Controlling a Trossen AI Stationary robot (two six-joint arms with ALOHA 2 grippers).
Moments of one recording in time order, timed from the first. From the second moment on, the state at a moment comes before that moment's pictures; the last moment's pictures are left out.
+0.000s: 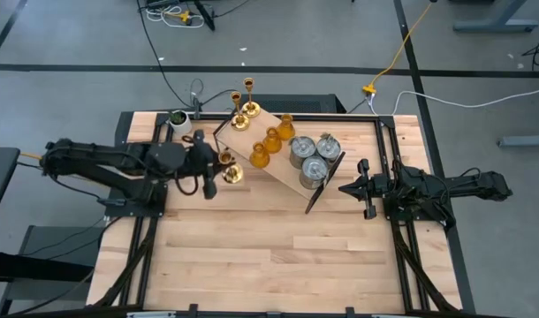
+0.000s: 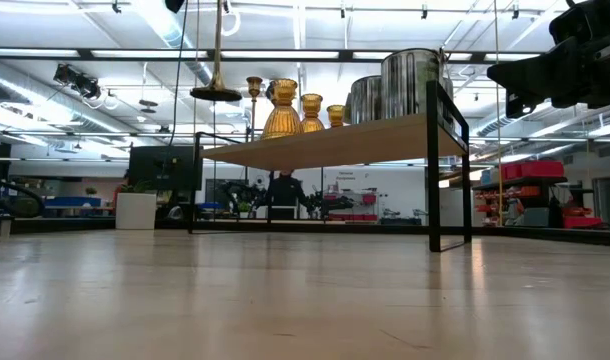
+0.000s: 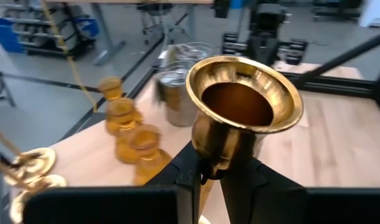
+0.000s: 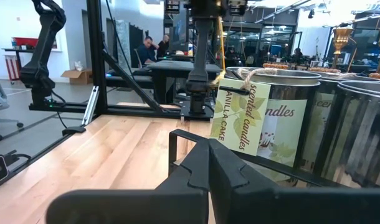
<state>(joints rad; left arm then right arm) -0.14 1.00 1.06 -0.43 -0.43 -0.12 0.05 0.20 0.02 0.24 -0.02 -0.06</state>
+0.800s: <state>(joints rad) 0.21 1.00 1.06 -0.42 -0.35 -0.15 0.05 0.20 0.02 0.24 -0.02 -0.06</state>
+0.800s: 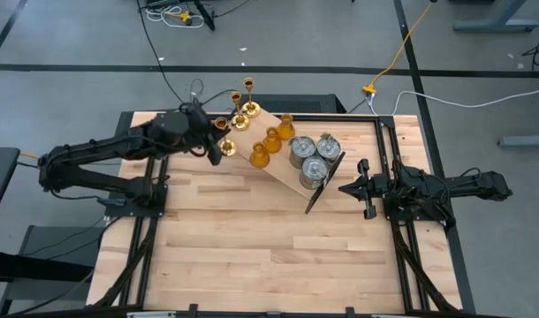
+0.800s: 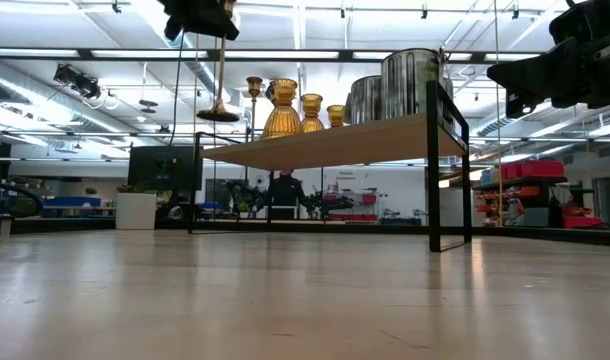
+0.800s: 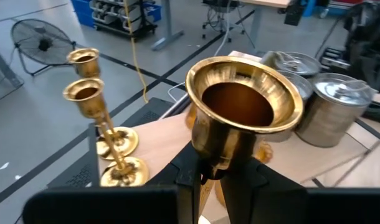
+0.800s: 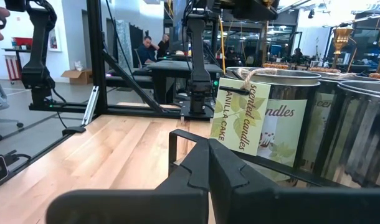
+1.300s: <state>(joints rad) 0.29 1.00 1.06 -0.42 -0.35 -0.15 0.05 0.20 0.02 0.24 -0.02 -0.06</state>
